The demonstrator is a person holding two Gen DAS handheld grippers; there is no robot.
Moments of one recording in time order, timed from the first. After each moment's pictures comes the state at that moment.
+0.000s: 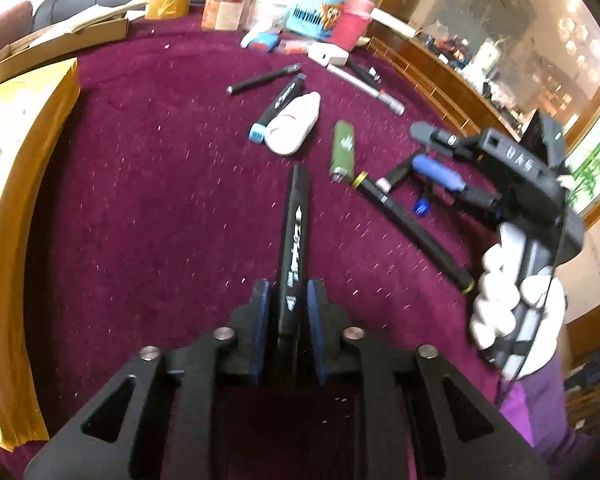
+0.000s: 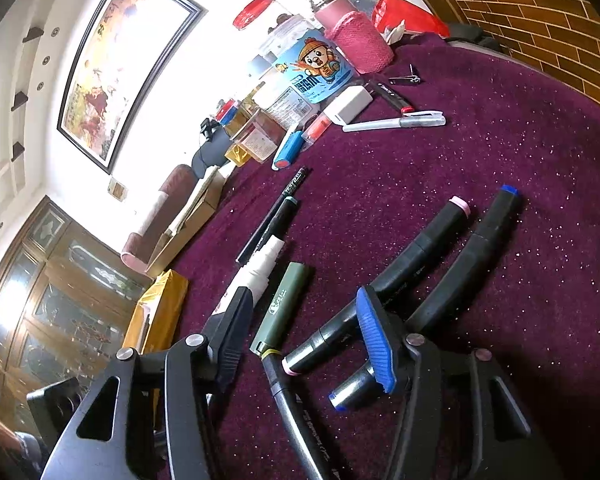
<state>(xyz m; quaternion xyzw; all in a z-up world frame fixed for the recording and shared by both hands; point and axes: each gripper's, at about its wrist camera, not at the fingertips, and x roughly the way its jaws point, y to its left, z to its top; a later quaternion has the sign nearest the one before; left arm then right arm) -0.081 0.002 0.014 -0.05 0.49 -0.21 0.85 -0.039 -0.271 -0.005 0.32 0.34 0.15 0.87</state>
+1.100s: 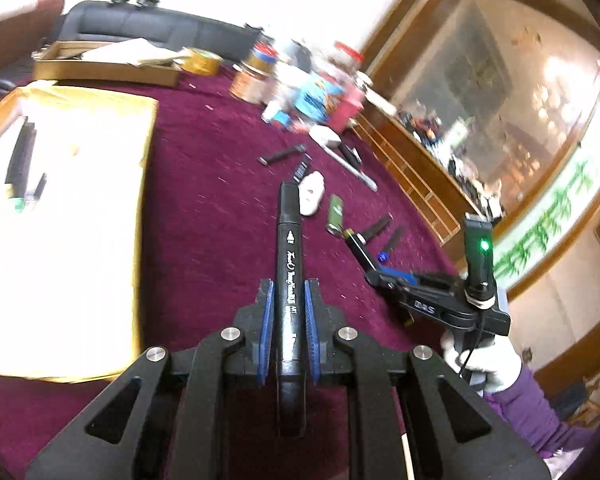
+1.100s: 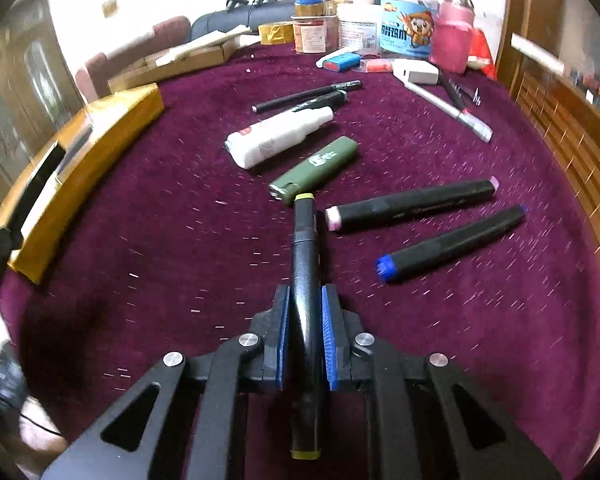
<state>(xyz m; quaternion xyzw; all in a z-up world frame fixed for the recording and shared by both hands) -0.136 0.113 0.066 -0.17 0.38 -0.23 0.88 -0.092 -0.174 0.002 -0.01 0.45 0.12 0.88</state>
